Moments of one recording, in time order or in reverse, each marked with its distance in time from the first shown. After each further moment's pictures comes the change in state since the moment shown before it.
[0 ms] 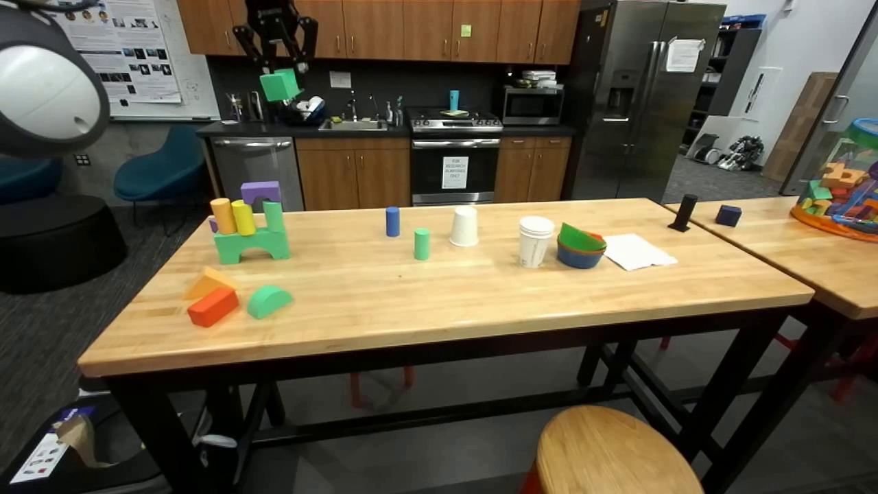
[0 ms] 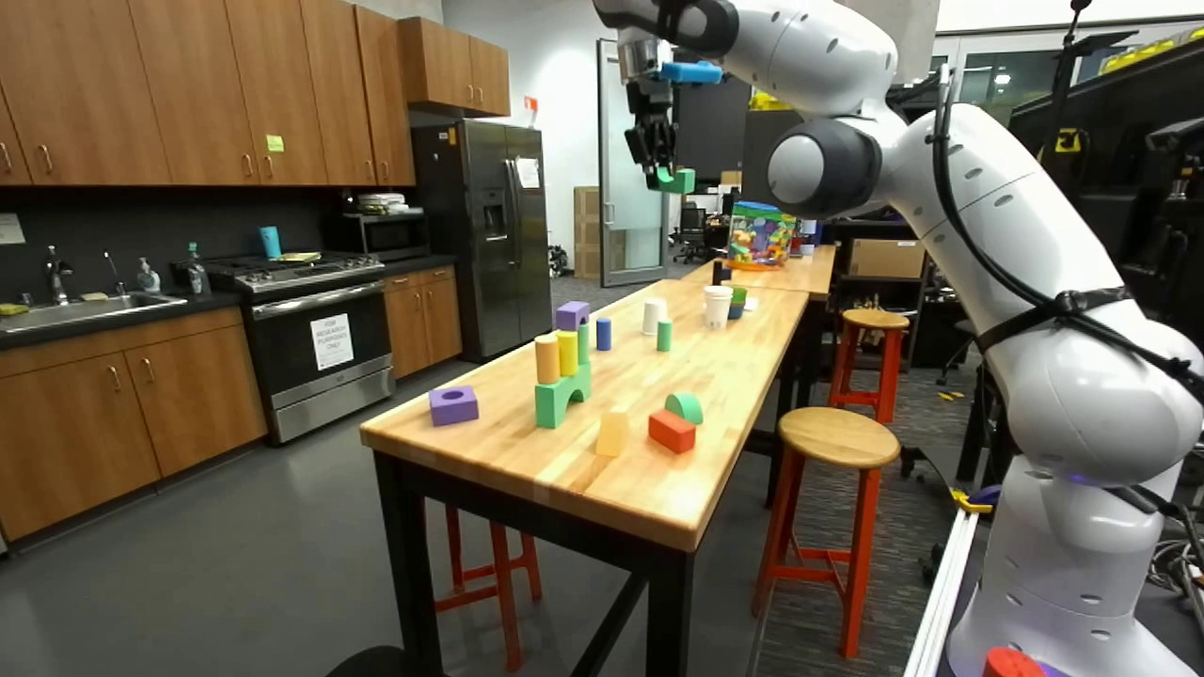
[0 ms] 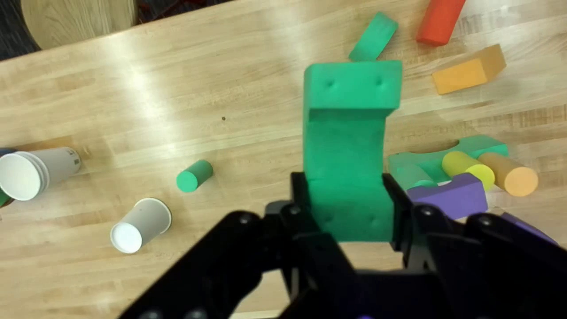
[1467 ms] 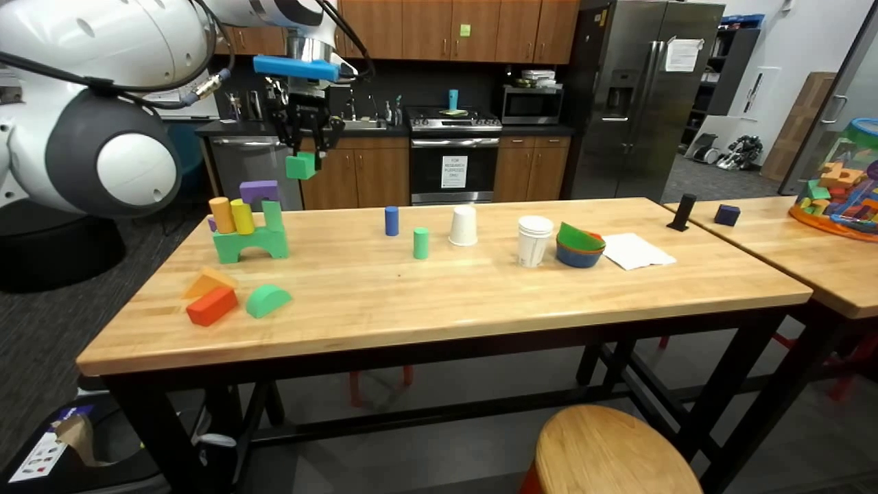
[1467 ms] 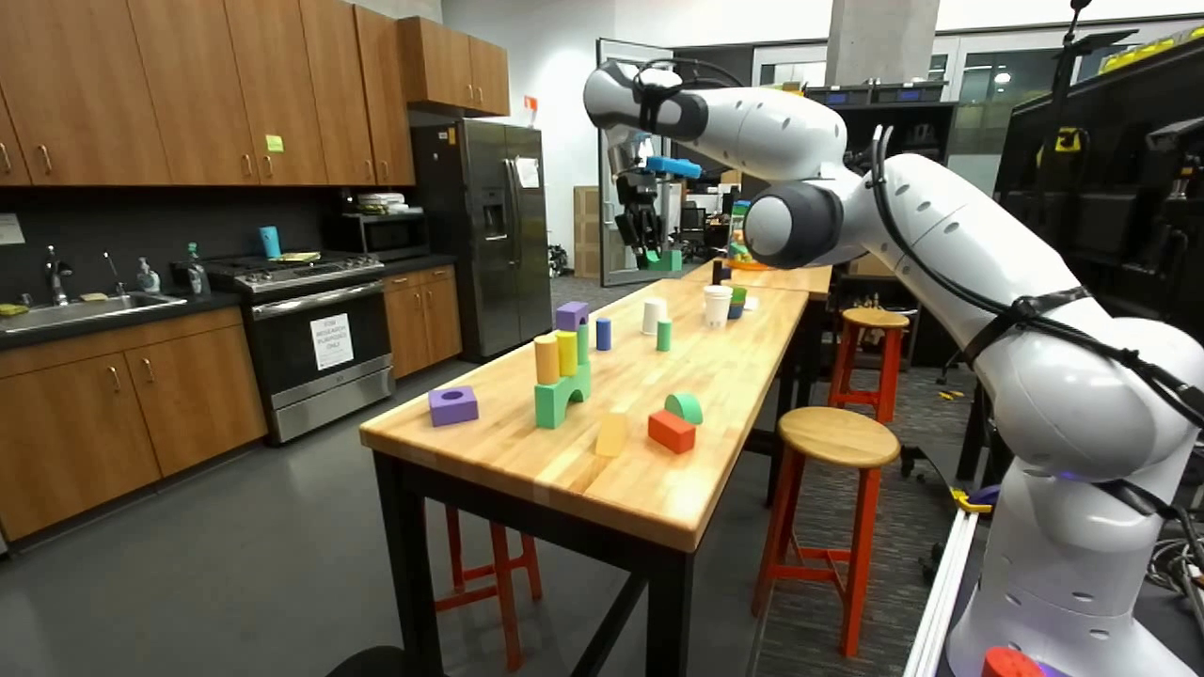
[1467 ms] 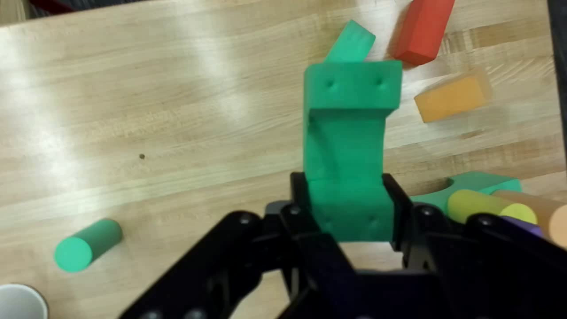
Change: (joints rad) arm -0.086 0.225 0.078 0.016 0.111 -0.015 -0.008
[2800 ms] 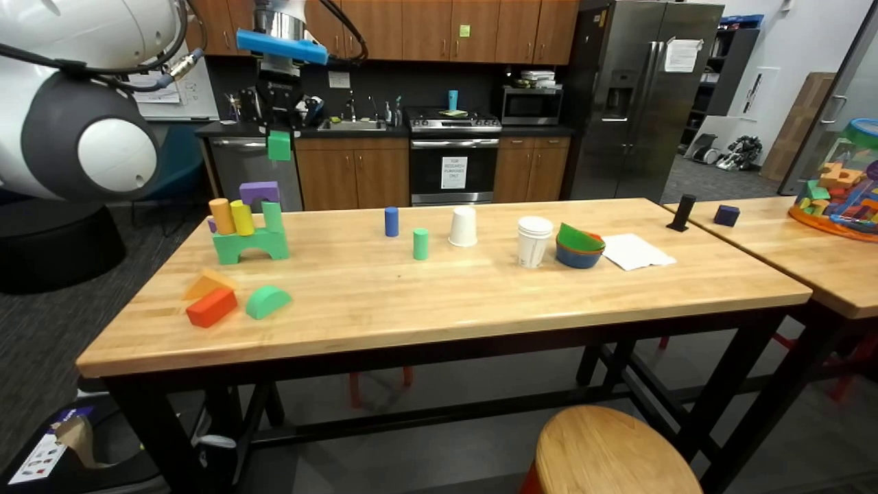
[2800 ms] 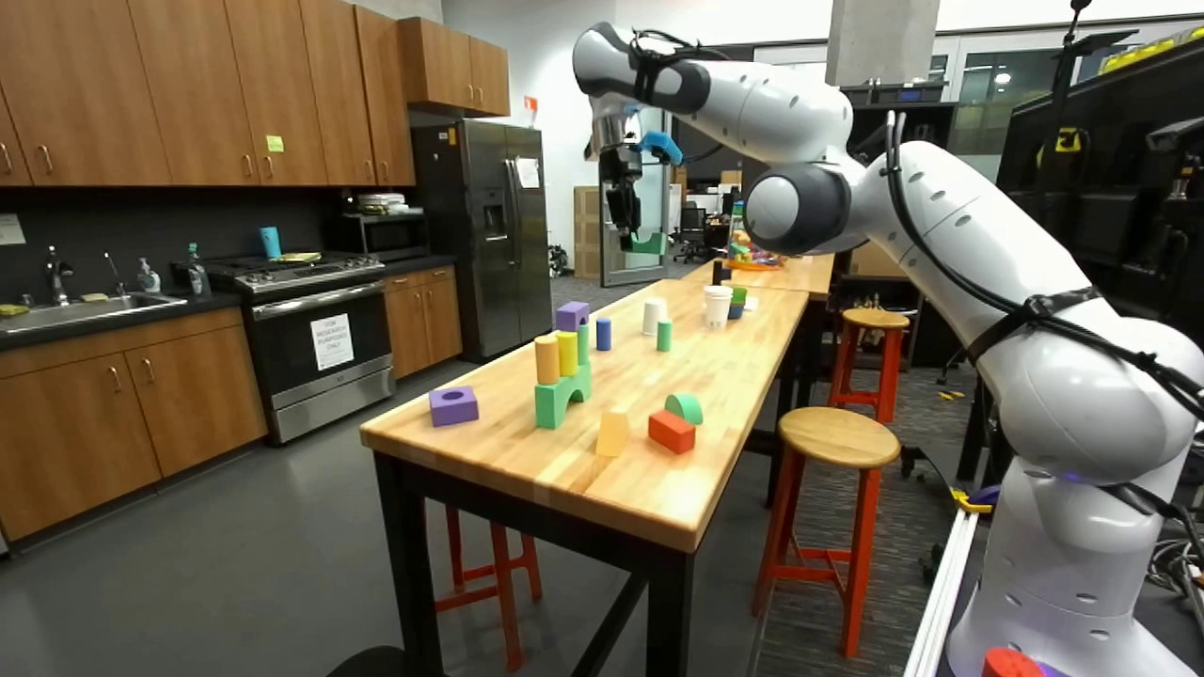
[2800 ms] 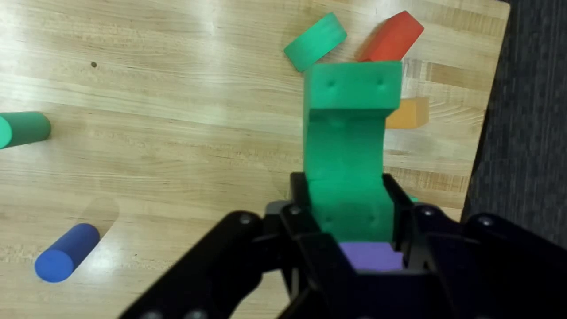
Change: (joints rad) arm 0.043 -0.058 0.052 -0.002 0.007 -0.009 -0.256
